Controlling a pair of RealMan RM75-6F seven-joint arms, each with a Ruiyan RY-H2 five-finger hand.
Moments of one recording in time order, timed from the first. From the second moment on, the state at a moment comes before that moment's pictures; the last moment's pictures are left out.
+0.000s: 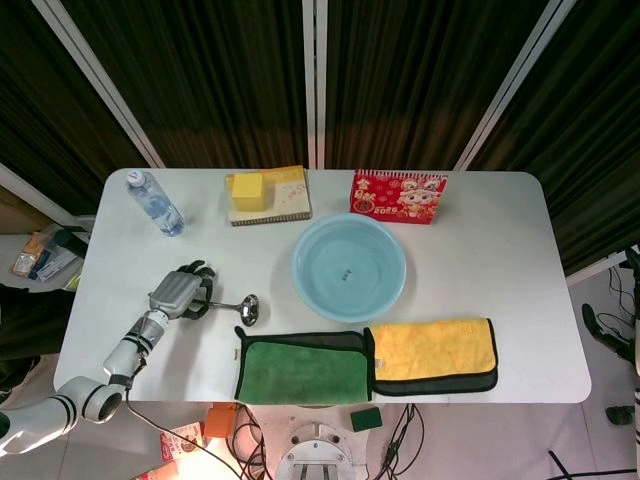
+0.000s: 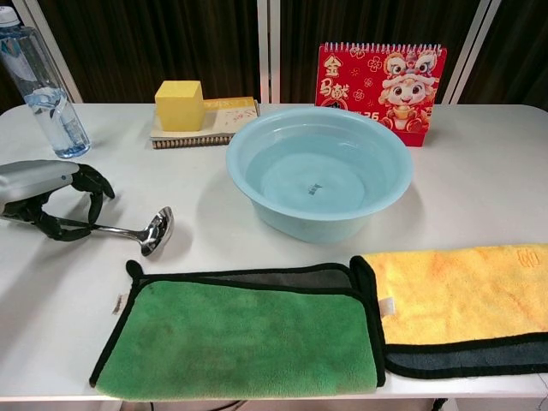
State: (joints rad) left arm -0.58 -1.60 -0.03 -1.08 1.38 0.86 -0.14; right arm 0.05 -1.15 0.18 -1.46 -1.56 1.73 0.25
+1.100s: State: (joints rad) left arm -0.60 -1.47 -0.02 -1.21 1.48 0.93 -0.39; right arm 0.05 -1.15 0.17 -1.46 -1.56 1.73 0.27
